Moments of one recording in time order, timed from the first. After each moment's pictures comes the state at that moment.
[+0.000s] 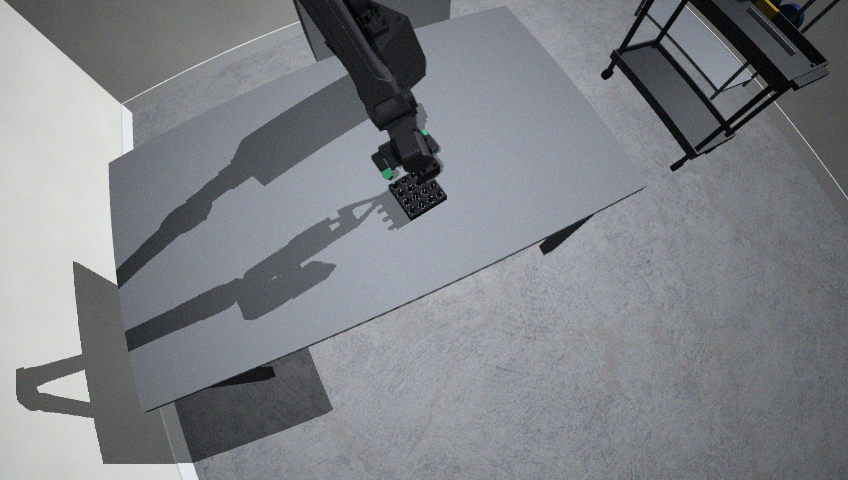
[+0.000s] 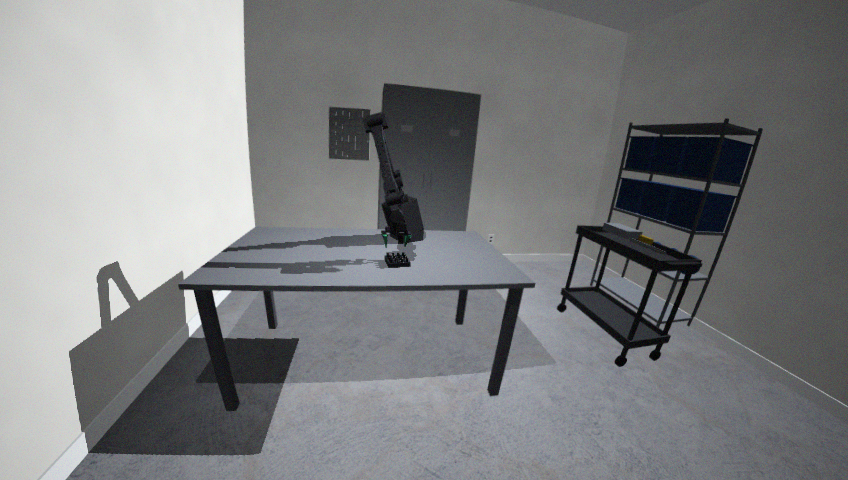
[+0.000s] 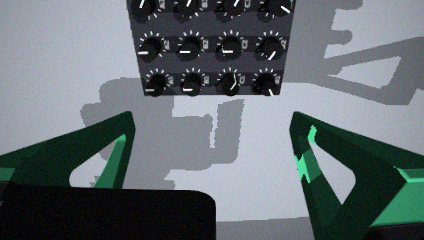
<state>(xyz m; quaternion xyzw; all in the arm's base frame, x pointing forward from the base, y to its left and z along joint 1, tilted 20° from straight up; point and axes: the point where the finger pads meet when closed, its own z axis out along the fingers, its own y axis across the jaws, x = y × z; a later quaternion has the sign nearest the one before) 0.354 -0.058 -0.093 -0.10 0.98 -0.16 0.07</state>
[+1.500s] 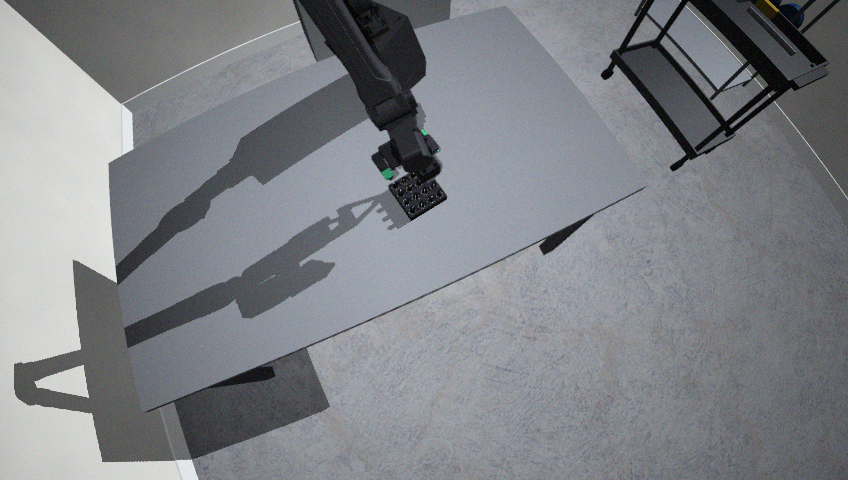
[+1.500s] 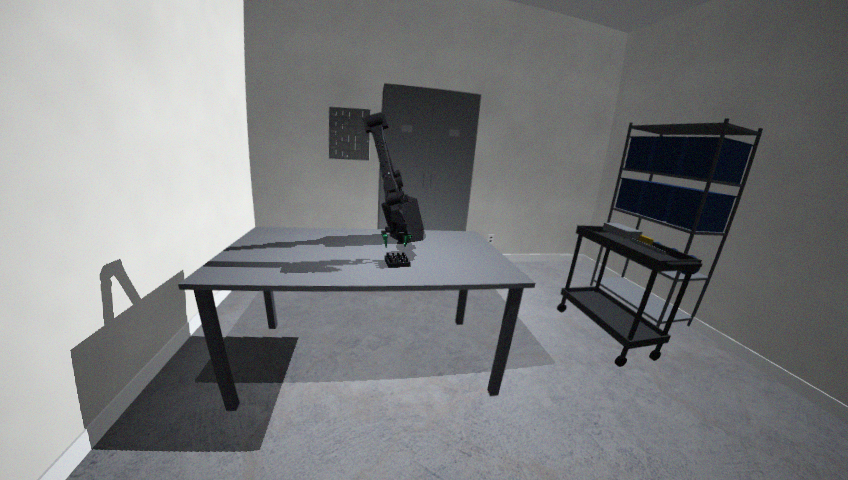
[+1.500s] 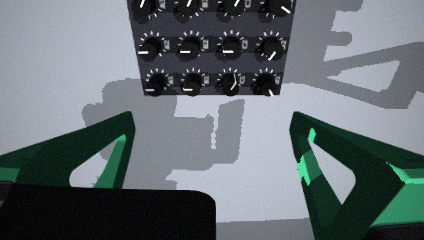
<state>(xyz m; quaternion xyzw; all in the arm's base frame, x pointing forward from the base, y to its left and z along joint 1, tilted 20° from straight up) 0.354 -0.058 -0.093 -0.10 0.98 -0.16 0.07</state>
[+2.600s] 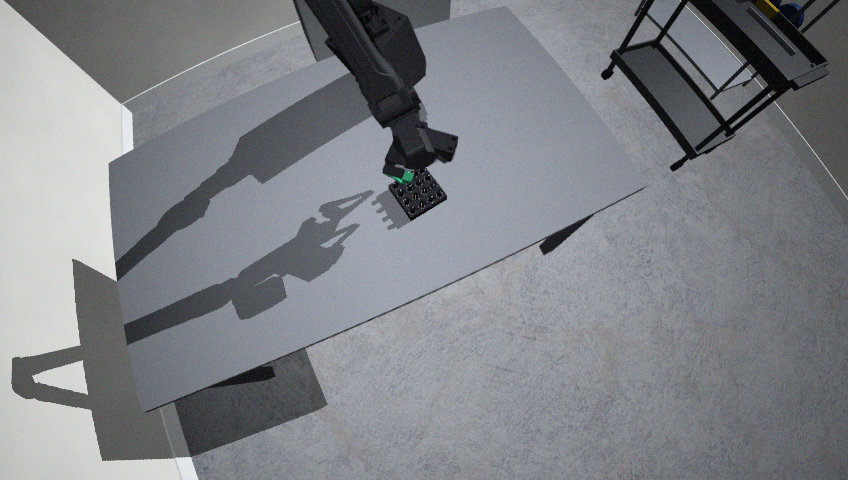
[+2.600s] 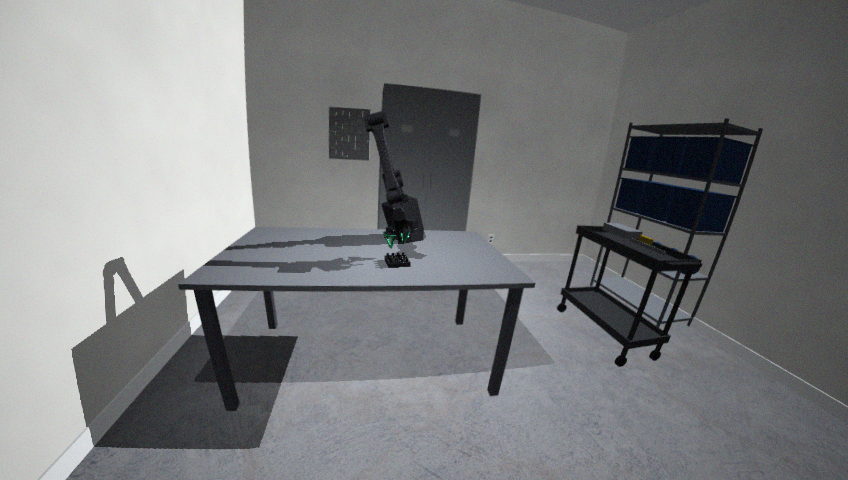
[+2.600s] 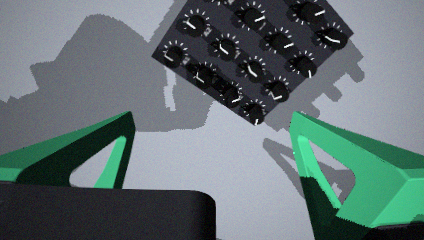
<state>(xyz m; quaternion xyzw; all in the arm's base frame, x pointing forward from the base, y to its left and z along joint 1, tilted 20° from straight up) 0.354 -0.049 -0.086 -0.41 0.90 -0.17 0.02</state>
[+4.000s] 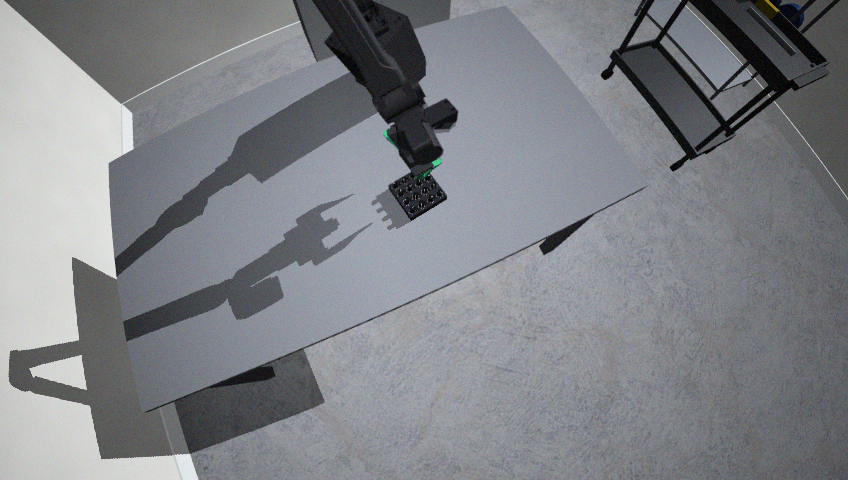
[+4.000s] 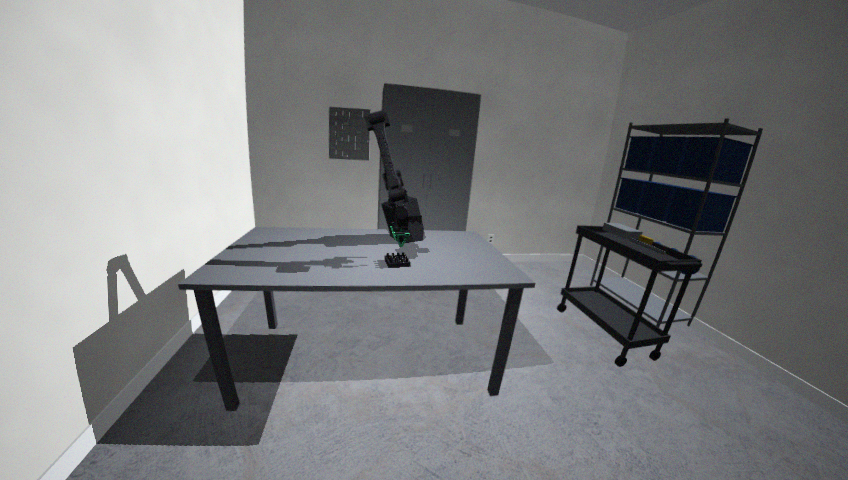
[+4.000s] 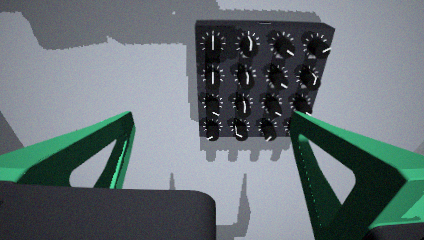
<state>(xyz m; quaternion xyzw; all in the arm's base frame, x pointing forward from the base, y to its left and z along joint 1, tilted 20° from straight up) 0.352 -0.037 -0.079 -0.76 0.62 -0.16 -0.06</state>
